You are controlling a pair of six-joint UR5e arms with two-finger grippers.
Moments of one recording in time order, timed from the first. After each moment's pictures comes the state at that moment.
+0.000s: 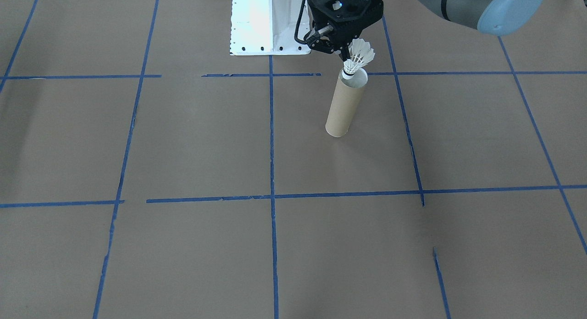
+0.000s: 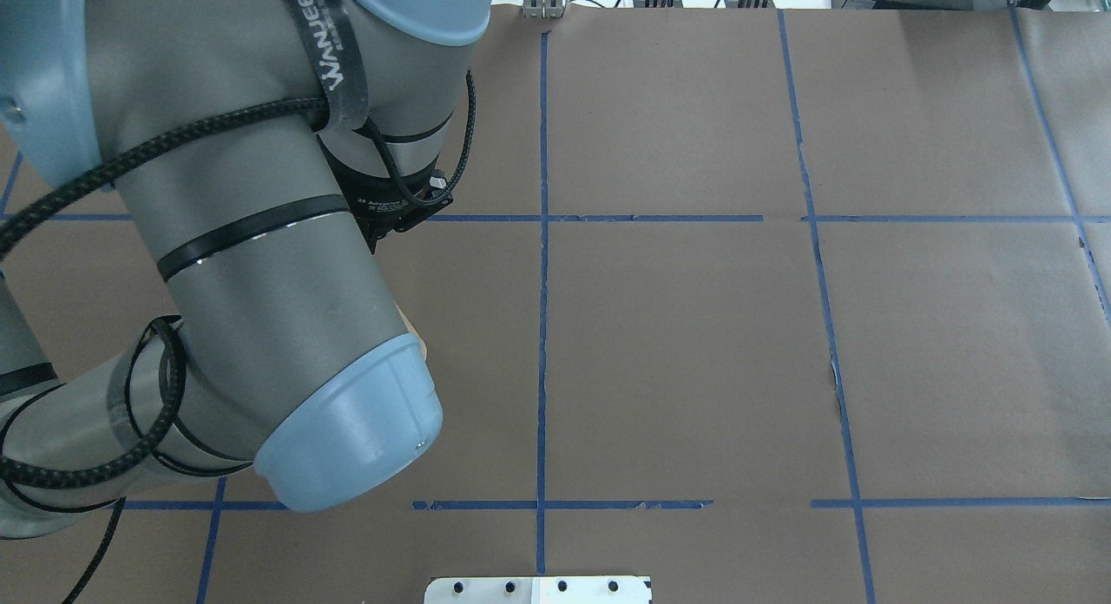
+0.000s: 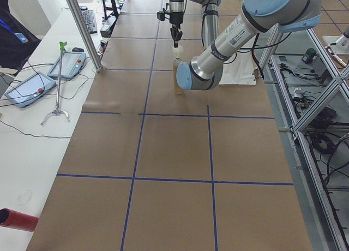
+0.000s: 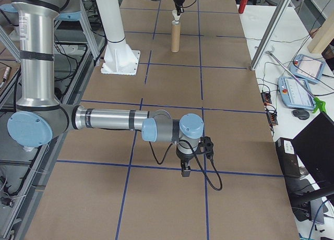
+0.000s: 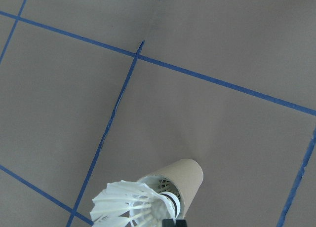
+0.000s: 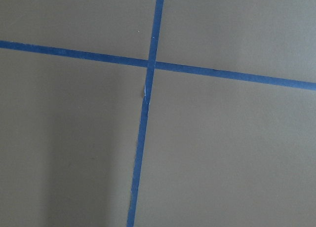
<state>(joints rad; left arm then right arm) -0.64 -2.61 -1.94 -0.55 -1.82 -1.37 1.54 -1.63 1.63 -1.57 2.29 -0.10</state>
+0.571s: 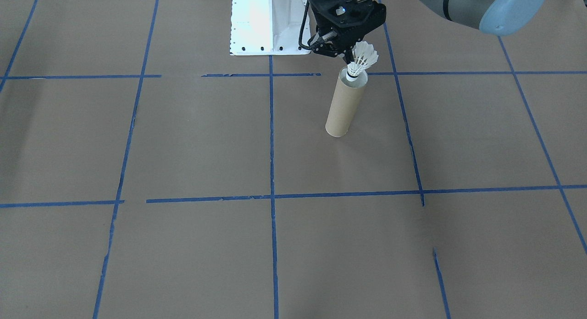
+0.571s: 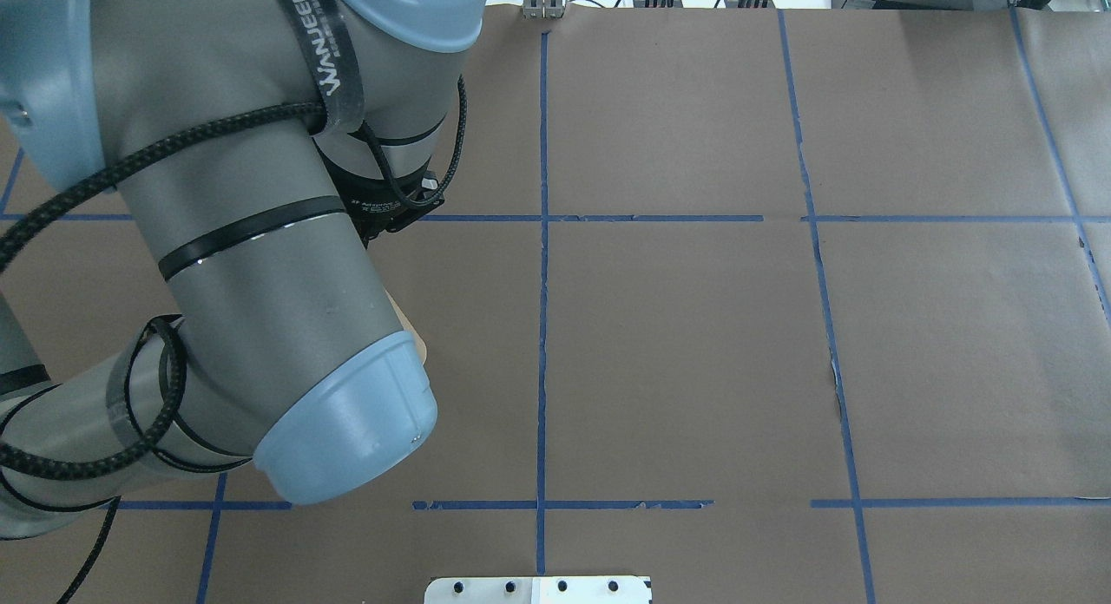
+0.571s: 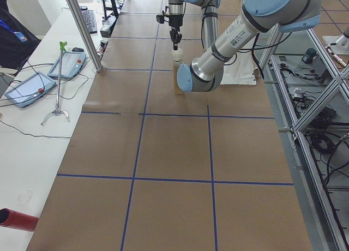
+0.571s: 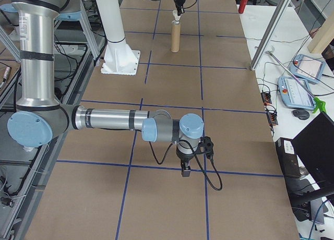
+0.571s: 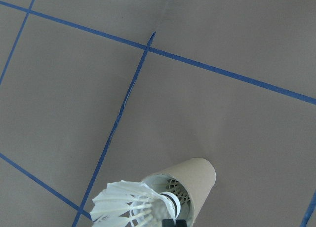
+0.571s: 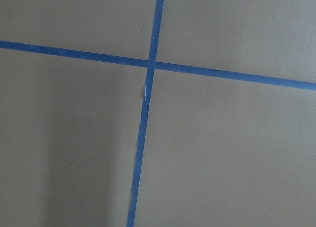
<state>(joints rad) -0.64 -2.59 -1.94 -0.55 -1.82 -1.37 1.54 -1.63 1.63 -1.57 2.29 -0.10</state>
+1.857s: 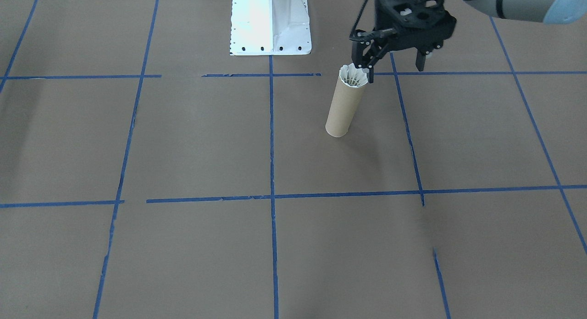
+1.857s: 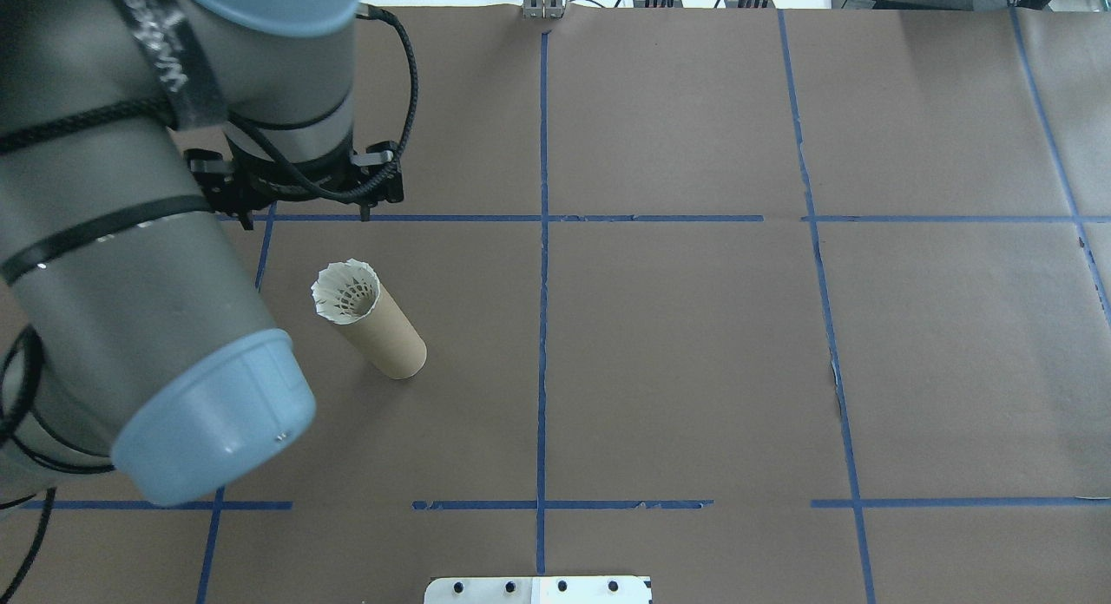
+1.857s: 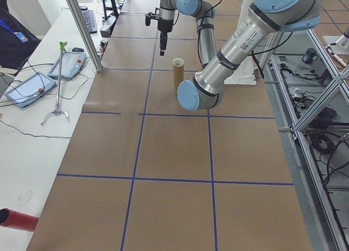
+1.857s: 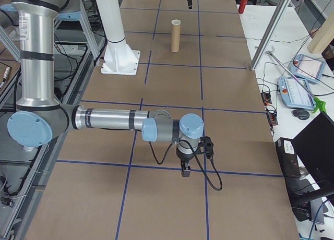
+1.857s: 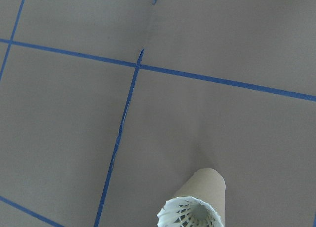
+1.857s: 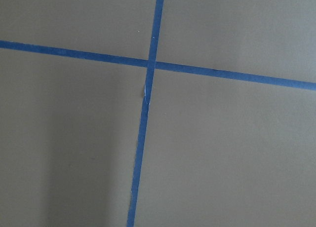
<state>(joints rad) -0.88 -2.31 -2.09 -0.90 -1.88 -0.91 1.54 -1.63 1.63 -1.57 2.29 -0.10</state>
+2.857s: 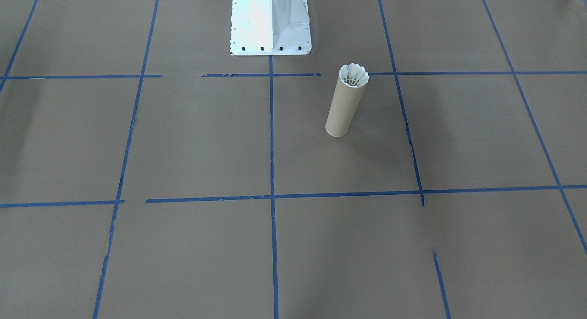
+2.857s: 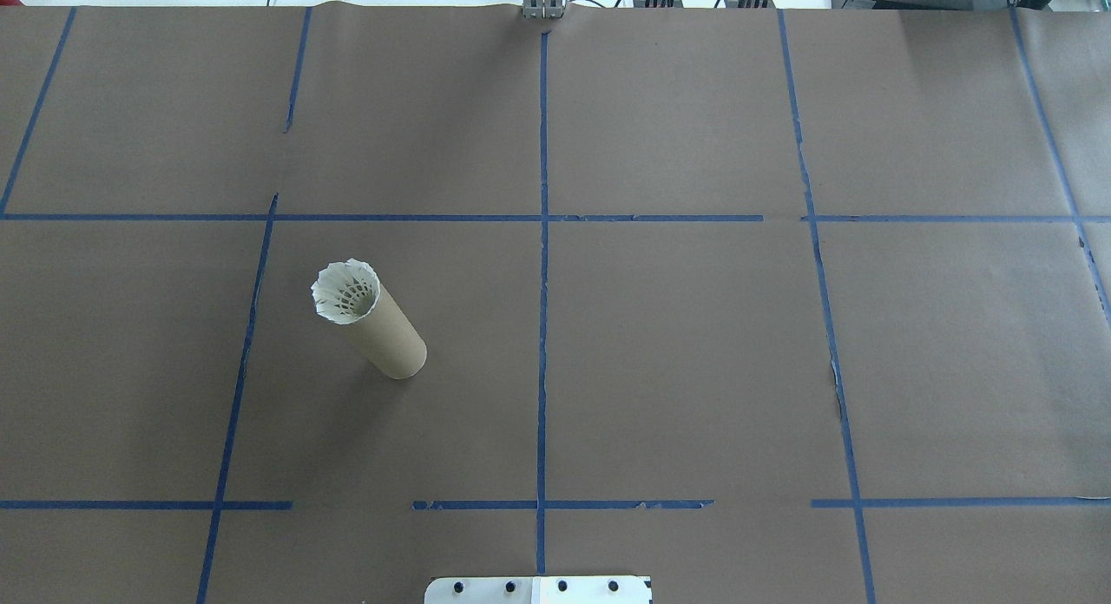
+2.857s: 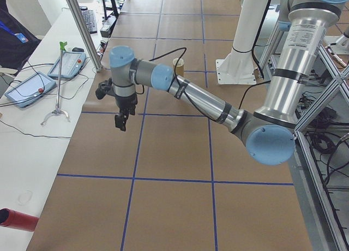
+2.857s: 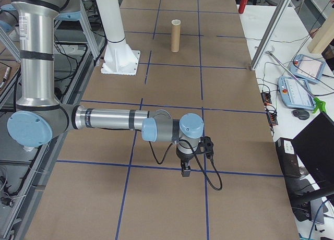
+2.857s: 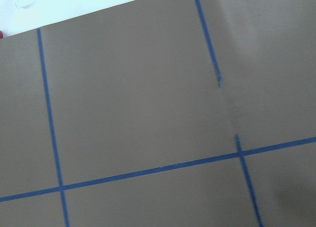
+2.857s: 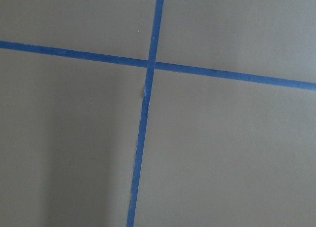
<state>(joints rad) -1.50 -1.76 -1.77 -1.37 -2.25 0.03 1.54 -1.63 1.63 -1.57 2.29 -0.10</state>
